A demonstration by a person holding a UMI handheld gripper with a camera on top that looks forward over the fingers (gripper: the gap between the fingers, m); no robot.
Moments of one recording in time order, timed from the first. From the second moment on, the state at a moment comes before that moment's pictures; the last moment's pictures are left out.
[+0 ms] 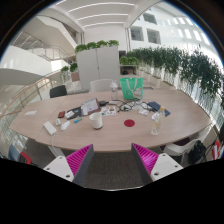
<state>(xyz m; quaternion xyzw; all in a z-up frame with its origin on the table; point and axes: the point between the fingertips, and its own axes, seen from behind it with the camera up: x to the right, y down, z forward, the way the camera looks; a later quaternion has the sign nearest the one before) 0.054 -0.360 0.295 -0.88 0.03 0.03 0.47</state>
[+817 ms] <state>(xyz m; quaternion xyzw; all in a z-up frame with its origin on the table) 0.357 -0.049 0.094 -0.77 0.07 -0.03 0.63</state>
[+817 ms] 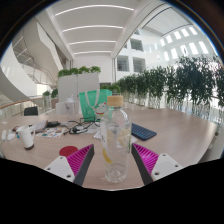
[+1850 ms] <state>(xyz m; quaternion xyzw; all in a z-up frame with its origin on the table) 0.136 0.098 0.280 -0.66 -0.33 -0.39 0.56</state>
